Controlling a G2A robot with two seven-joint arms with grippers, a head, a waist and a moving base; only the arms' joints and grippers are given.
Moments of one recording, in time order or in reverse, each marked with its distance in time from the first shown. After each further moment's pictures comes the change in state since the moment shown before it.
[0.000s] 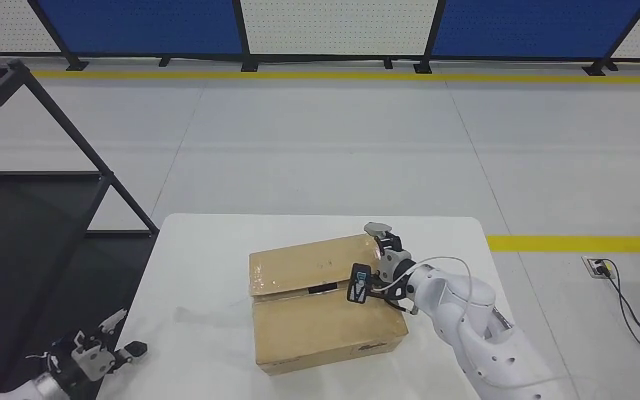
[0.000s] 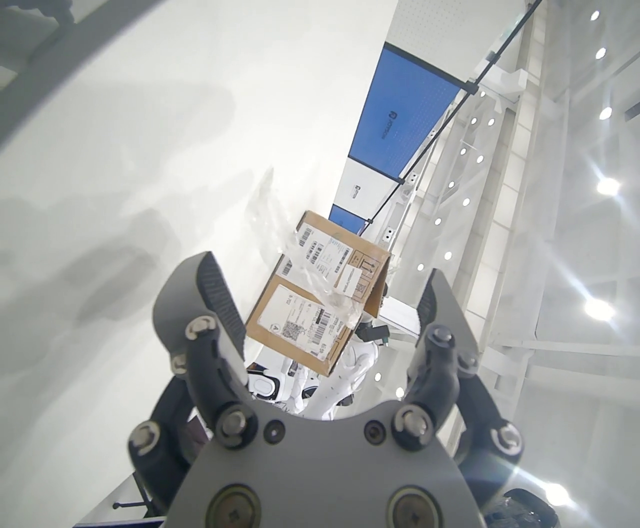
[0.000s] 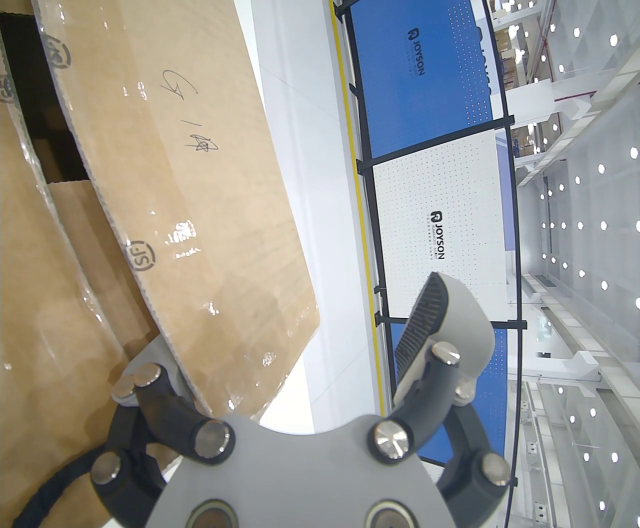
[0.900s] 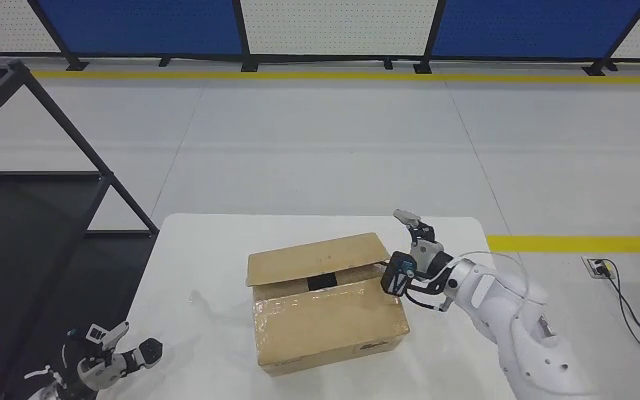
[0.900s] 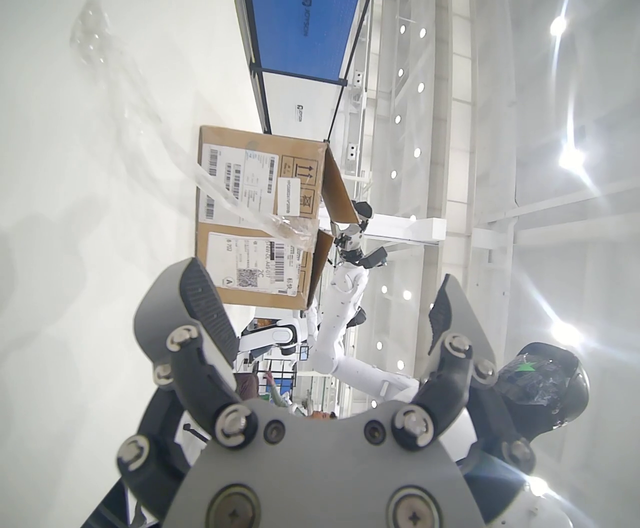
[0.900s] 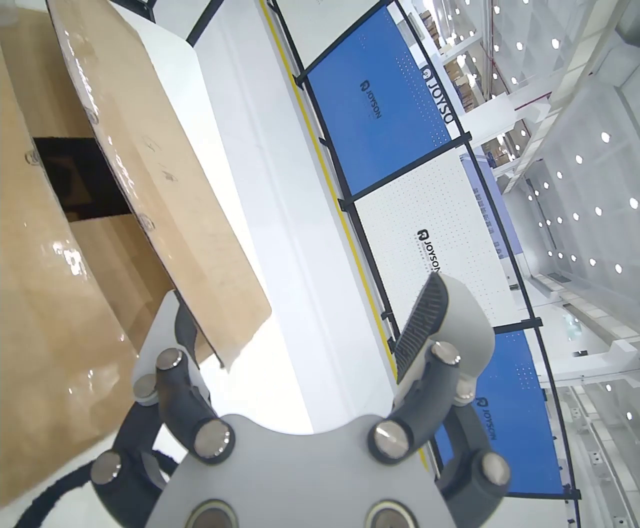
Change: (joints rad) left arm 0.121 -0.029 0.006 -0.172 -0.208 -0.288 -0.213; right arm -0.089 0.046 0.243 -0.095 0.122 -0.096 -0.183
